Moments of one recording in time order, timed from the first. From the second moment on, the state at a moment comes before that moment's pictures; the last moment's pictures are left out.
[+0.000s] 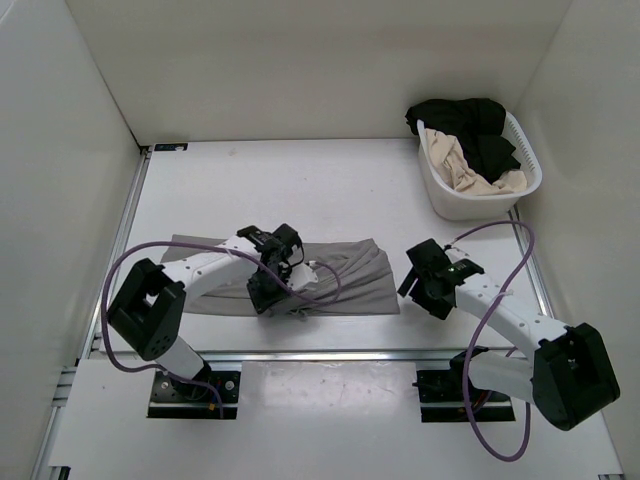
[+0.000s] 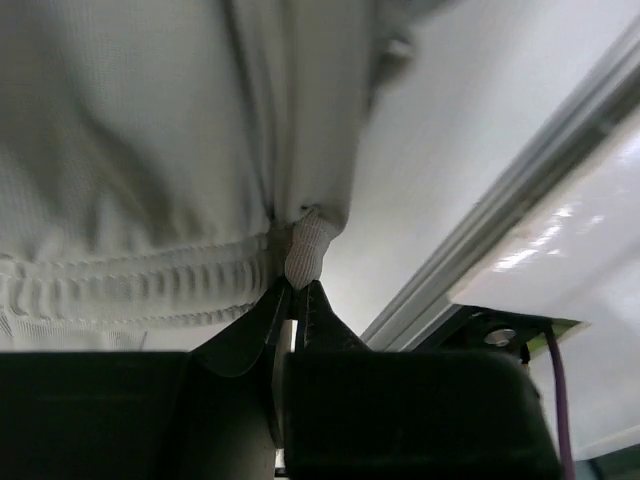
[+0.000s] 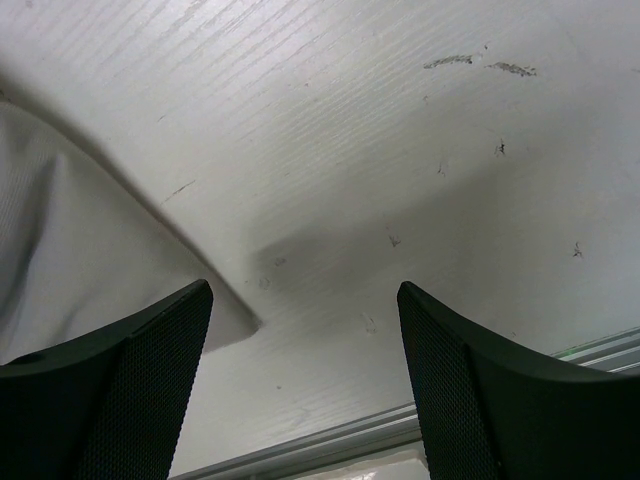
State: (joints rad) left arm -0.72 1.58 1.03 -1.02 0.10 0.52; right arm 0.52 1.14 0.63 -0.74 0.27 1.01
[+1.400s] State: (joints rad) left arm -0.38 1.89 1.48 -0.88 0.24 0.43; right arm 0.60 1.12 0.49 -0.50 0.09 0.96
